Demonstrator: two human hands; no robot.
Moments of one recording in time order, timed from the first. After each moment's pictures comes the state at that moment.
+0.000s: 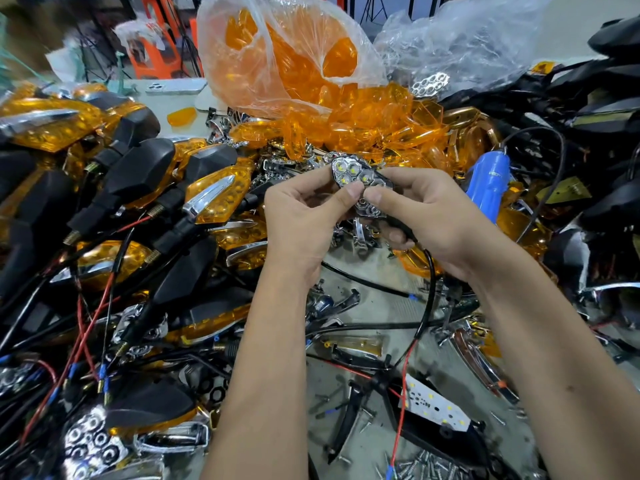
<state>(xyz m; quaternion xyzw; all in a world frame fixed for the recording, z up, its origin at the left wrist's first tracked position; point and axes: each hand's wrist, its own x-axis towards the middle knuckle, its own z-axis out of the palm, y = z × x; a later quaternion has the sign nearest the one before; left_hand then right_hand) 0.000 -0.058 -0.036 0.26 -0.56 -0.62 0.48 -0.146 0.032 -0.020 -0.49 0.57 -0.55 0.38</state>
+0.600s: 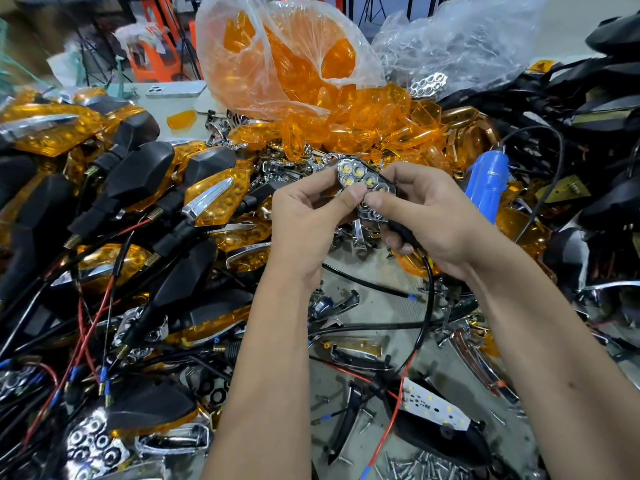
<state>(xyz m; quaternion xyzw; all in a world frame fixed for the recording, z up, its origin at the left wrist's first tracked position) -0.001 -0.057 -0.037 0.24 -0.57 -0.65 0.44 -0.146 0.032 -0.020 -0.47 0.56 -0.57 0.38</state>
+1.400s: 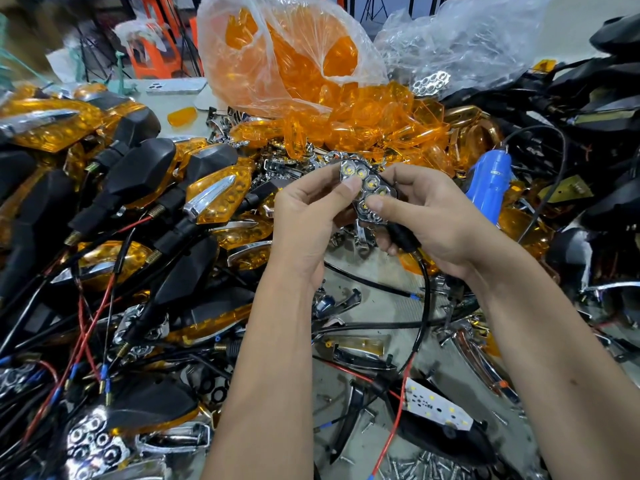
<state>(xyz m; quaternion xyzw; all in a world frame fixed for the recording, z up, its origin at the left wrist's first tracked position) -0.002 -0.057 -0.036 0.28 -0.52 -0.69 0.43 -0.147 0.032 -0.023 -0.48 0.54 -0.56 0.41</state>
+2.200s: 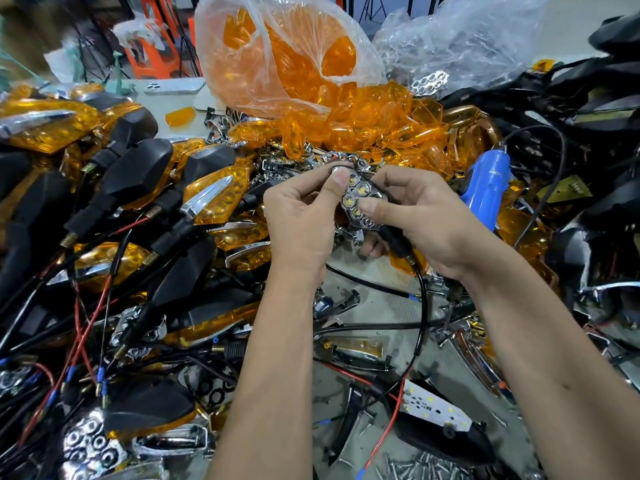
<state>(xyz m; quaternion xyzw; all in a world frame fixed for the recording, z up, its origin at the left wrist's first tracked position) -0.007 -0.060 -0.043 0.29 -0.57 -0.56 0.53 -0.143 0.028 -0.024 -0.48 0.54 -0.56 0.41</state>
